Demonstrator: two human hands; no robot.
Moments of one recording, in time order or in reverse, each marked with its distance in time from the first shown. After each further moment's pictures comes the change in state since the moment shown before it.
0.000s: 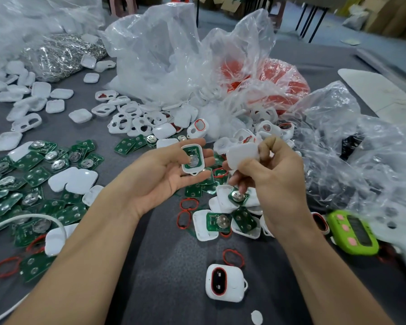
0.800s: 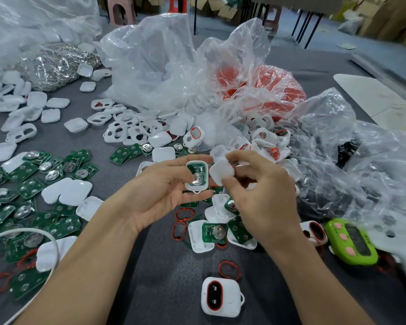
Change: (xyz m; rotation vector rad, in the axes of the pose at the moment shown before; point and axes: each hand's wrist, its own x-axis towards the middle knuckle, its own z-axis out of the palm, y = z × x) left_hand 0.003 -0.009 0.003 0.085 -0.099 -0.046; right_hand -0.008 0.000 0.000 -0.553 -0.018 -0.228
